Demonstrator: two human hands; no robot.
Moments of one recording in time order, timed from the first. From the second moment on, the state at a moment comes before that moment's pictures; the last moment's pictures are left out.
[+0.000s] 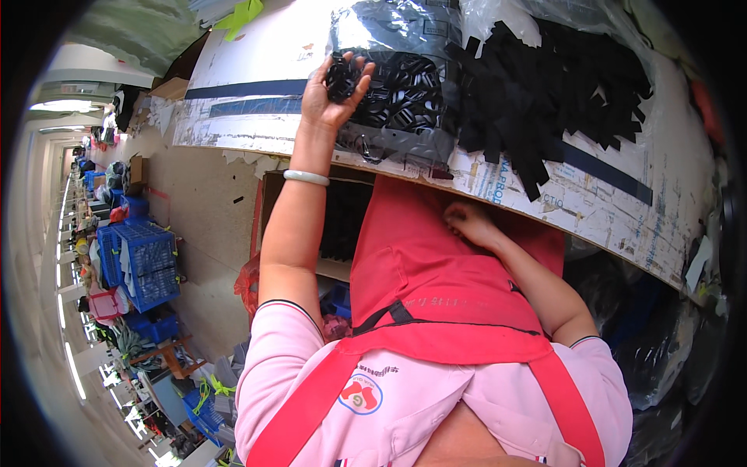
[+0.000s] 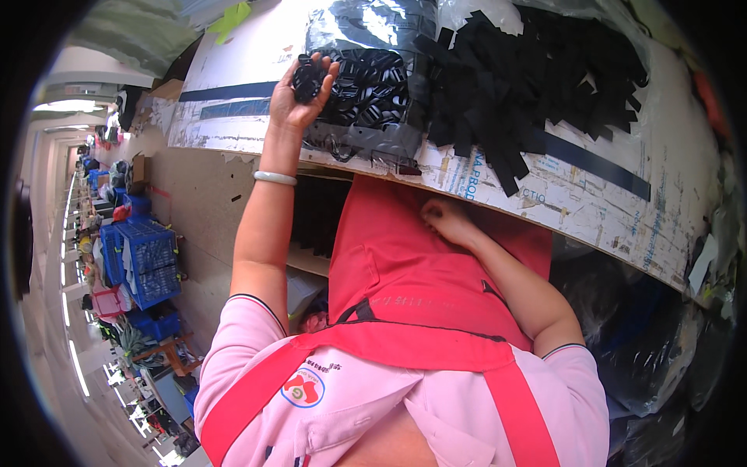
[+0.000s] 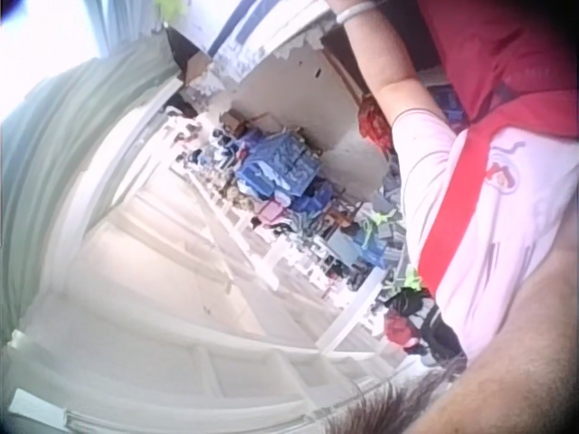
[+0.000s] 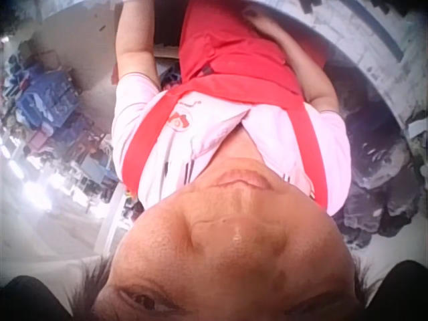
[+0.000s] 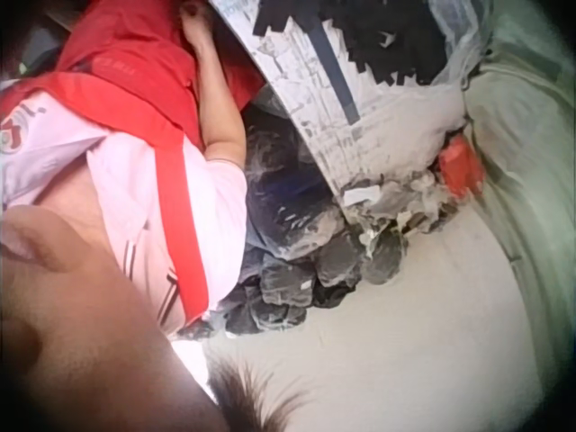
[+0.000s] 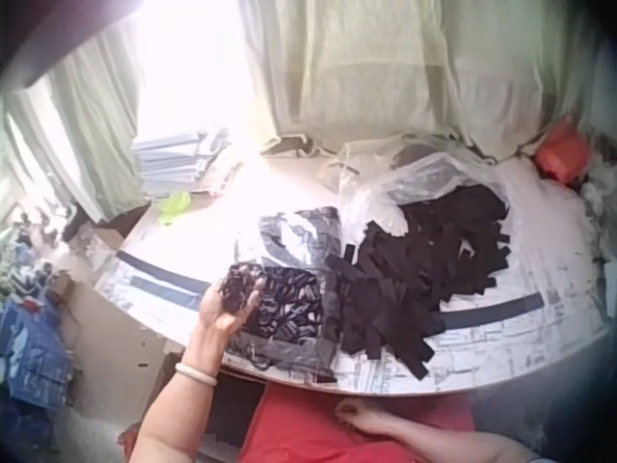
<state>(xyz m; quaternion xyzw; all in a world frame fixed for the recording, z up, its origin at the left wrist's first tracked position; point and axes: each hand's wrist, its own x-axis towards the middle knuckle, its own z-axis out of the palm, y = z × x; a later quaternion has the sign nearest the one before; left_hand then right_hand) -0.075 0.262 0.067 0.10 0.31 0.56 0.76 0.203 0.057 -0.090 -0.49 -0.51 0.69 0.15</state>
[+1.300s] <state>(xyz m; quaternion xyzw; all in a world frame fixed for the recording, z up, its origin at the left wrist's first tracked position) 0.031 0.055 0.027 0.37 0.42 0.35 0.75 0.227 0.048 0.039 -0.39 -0.23 0.84 0.29</state>
